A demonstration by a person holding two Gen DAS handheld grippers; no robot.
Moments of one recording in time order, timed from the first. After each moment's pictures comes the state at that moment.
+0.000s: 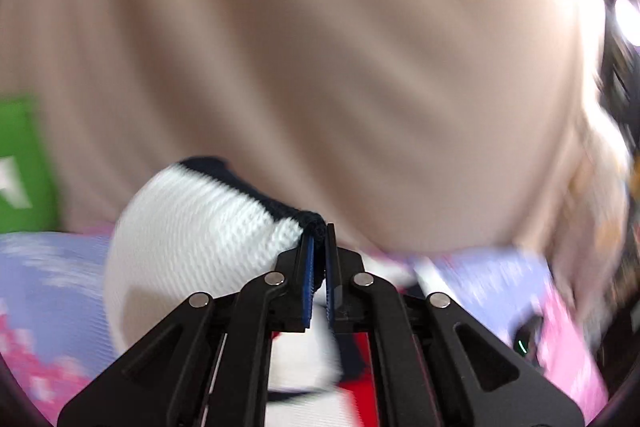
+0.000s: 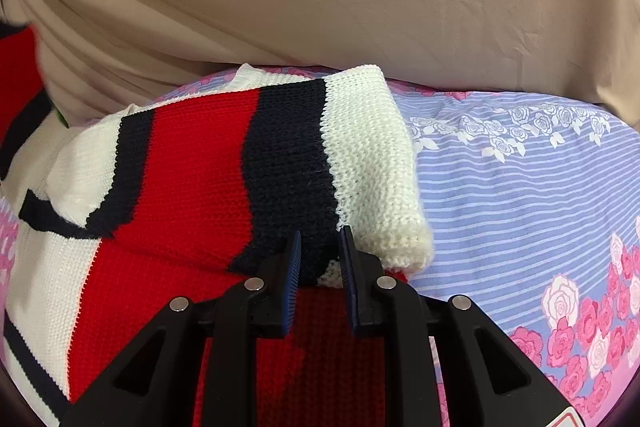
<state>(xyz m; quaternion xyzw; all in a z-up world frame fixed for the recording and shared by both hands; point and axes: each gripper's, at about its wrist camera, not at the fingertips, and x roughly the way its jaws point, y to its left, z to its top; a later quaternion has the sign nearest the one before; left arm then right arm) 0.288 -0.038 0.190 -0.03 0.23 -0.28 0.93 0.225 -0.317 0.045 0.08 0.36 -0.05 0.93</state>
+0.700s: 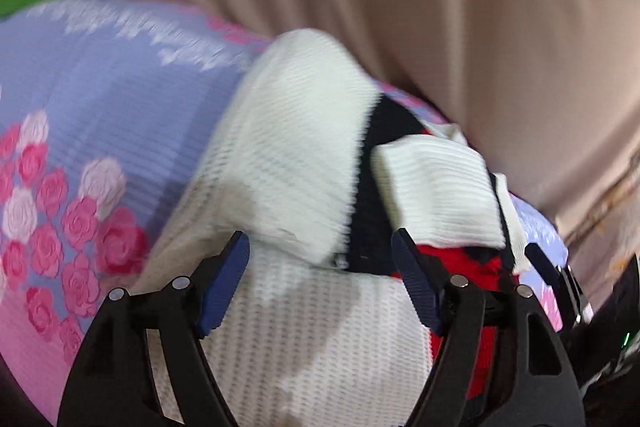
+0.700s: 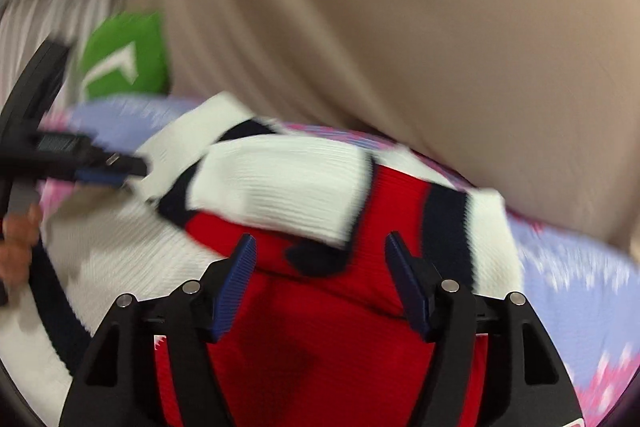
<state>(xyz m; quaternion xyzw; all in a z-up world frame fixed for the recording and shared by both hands) 0.282 0.075 0.022 -0.19 0.42 -0.17 0.87 0.212 -0.158 0.077 -0.17 0.27 0.08 0.94</state>
